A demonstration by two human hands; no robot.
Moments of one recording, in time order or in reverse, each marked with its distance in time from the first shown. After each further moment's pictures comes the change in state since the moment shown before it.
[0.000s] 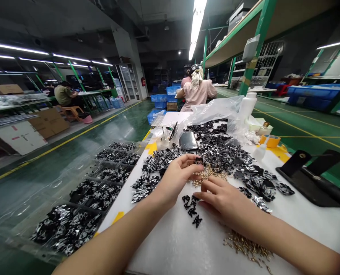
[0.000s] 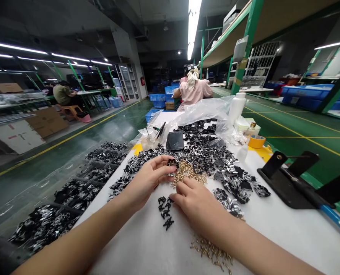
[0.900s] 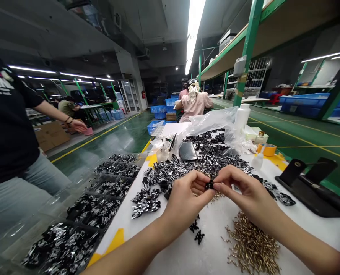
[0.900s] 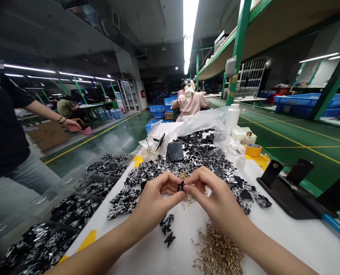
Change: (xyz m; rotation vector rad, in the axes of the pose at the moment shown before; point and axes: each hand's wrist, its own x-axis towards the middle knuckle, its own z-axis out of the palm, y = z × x) left_hand -0.015 -0.006 0.012 0.479 -0.044 0.269; right_hand 0.001 0.012 -0.037 0.623 0.354 0.420
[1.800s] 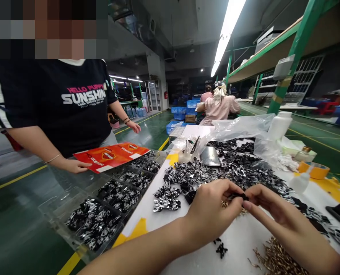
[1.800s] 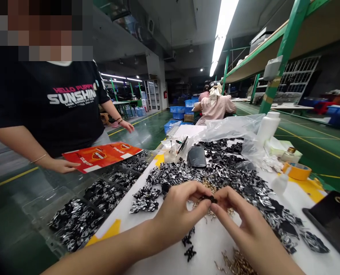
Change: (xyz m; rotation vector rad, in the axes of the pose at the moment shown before) left_hand -0.006 -0.004 -0.002 0.244 0.050 0.202; right_hand -0.011 0.021 0.006 0.058 -0.181 0.123
